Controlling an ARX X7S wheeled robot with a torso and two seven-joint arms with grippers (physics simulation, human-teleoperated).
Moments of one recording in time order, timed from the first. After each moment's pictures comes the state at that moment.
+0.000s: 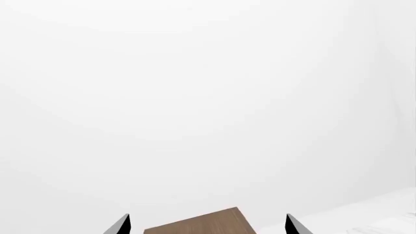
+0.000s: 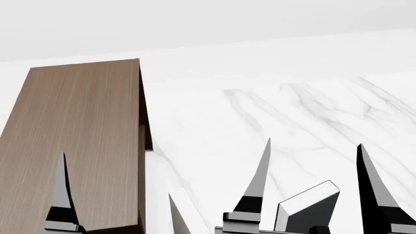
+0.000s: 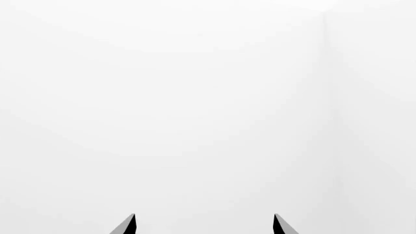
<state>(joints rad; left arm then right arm) -0.07 -0.12 0.31 1.03 0.25 -0.76 -0.15 0.05 0.32 -0.19 -0.89 0.19 0.40 0.44</state>
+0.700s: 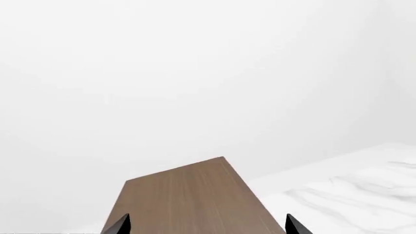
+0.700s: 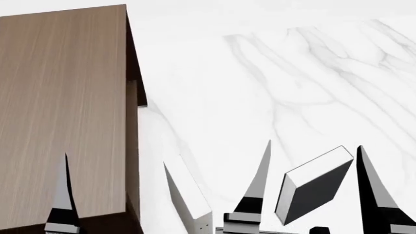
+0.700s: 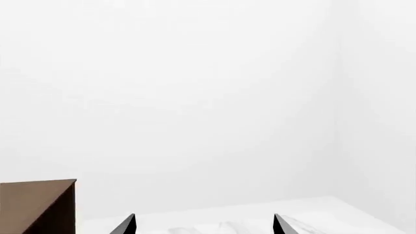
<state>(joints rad) -0.06 -0.05 0.31 1.05 0.33 -0.76 -0.06 0.05 0.34 -0.20 -0.88 0.20 0.39 0.46</state>
